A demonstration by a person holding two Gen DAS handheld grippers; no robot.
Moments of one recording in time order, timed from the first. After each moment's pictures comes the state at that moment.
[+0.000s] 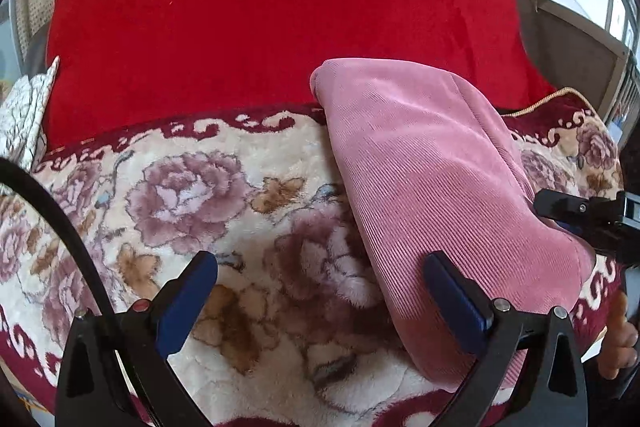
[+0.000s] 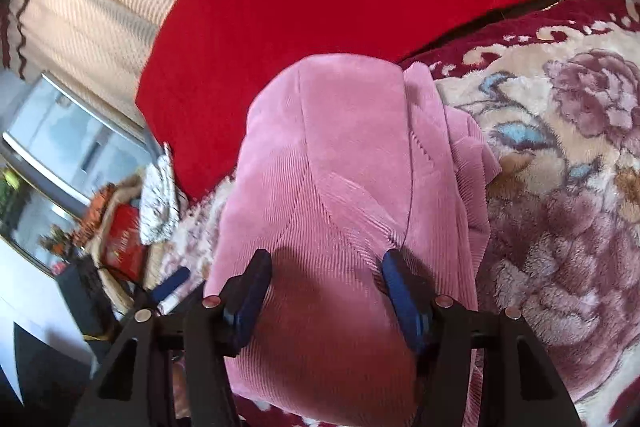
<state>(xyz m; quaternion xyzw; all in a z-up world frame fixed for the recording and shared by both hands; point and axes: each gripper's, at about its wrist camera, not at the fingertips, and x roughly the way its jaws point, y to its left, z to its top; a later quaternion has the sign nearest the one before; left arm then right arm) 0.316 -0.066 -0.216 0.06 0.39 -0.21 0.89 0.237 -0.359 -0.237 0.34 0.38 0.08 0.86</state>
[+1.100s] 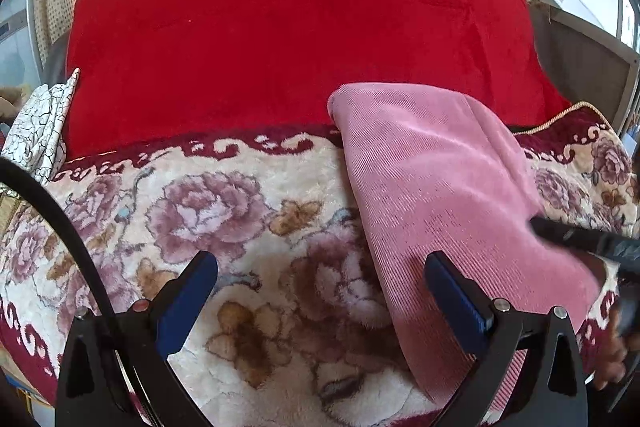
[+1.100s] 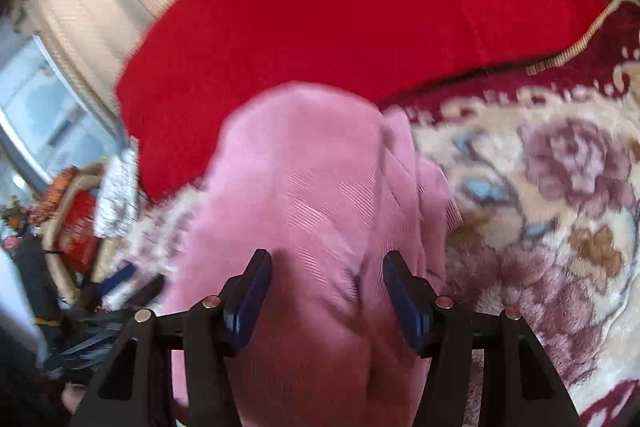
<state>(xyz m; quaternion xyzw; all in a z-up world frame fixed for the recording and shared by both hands) 0.316 -0.065 -0.205 0.06 0.36 -0.18 0.91 0.246 -0.353 -0.231 0.24 0.38 0.02 0.89</state>
